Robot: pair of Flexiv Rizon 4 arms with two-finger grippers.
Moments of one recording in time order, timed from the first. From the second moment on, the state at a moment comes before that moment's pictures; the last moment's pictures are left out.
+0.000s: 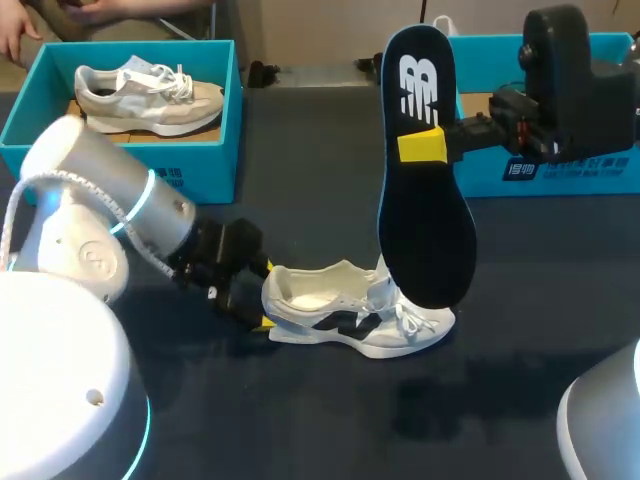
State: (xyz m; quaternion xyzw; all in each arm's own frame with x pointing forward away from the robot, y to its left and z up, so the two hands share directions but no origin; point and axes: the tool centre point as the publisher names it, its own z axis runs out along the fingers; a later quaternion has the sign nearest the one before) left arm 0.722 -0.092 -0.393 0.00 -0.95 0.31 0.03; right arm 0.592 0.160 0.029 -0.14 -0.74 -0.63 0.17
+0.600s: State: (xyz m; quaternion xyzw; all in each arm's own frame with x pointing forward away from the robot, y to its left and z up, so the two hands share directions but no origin) left arm 0.723 -0.093 -0.373 0.01 -0.98 0.17 -0.02; right arm 0.592 0.160 0.028 -0.14 -0.74 -0.63 0.17
